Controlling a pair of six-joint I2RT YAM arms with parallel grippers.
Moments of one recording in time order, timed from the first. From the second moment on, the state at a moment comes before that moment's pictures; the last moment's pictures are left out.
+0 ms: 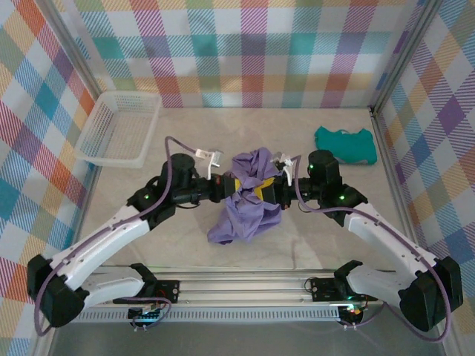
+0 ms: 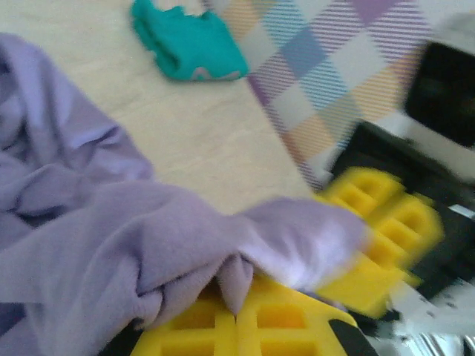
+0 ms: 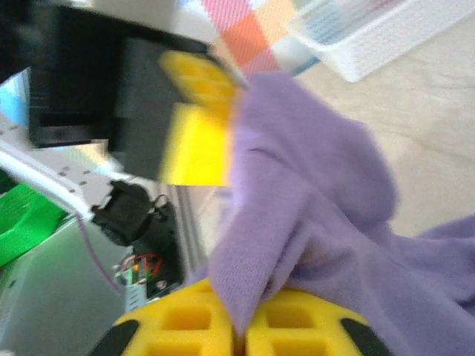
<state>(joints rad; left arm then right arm) -0.70 1.06 0.93 -0.25 0.40 -0.61 0.53 1.07 0.82 -0.16 -0.82 0.19</state>
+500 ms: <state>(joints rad) -0.68 0.94 0.87 -0.08 0.65 -0.56 0.58 0.91 0.79 -0.22 -0.64 0.05</state>
